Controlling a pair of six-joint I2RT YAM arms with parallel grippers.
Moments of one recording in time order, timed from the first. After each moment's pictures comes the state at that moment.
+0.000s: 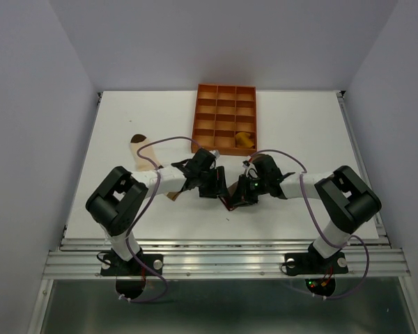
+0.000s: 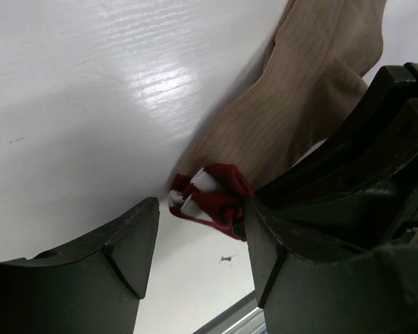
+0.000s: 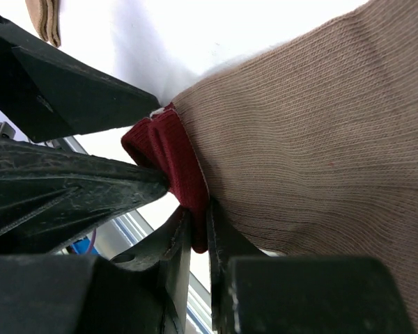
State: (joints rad) left arm -0.74 1.70 0.90 -0.16 0.24 -0.74; right arm 0.56 1.67 0.67 0.08 -0.58 0.74
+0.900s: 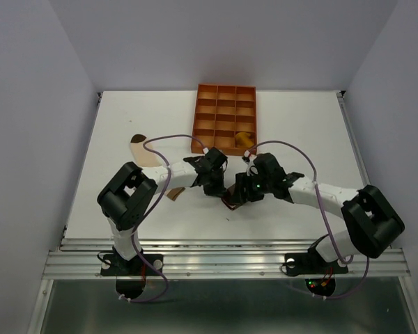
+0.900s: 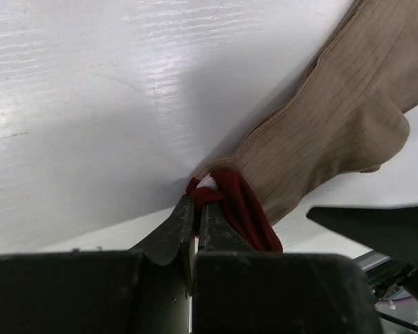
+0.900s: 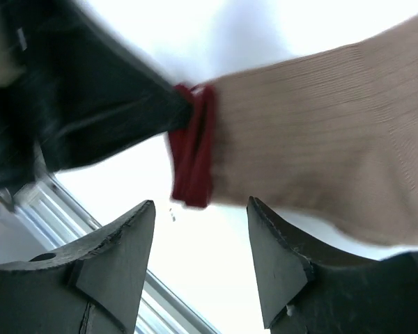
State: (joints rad) left arm -0.80 1.79 1.06 -0.34 0.09 -0.82; right arm 0.61 1.45 0.70 -0.12 -0.37 0.48
